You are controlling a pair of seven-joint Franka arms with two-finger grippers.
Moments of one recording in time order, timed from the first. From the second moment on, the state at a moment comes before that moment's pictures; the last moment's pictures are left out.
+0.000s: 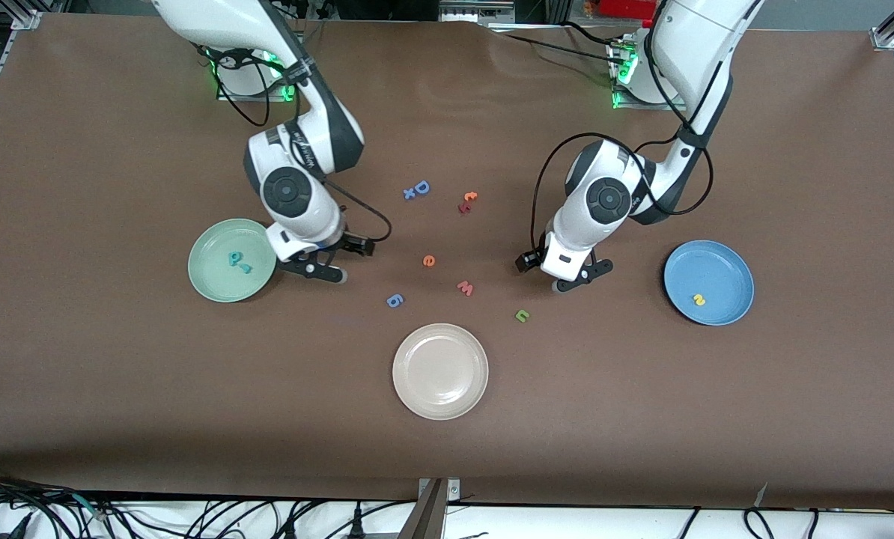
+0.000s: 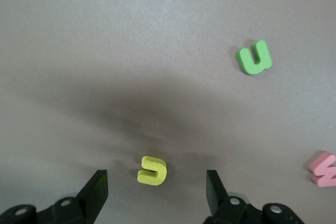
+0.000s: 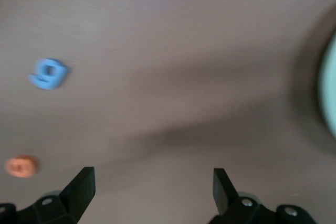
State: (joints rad) left arm -0.35 0.53 -0.17 -2.00 -0.13 2.51 -0.84; right arm 0.61 0.48 -0.07 -1.84 0.11 2.25 0.76
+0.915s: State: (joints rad) left arm -0.37 0.55 -0.18 -2.02 0.00 2.51 -0.87; right arm 0.76 0.82 -0.04 -1.47 0.10 2.31 1.05
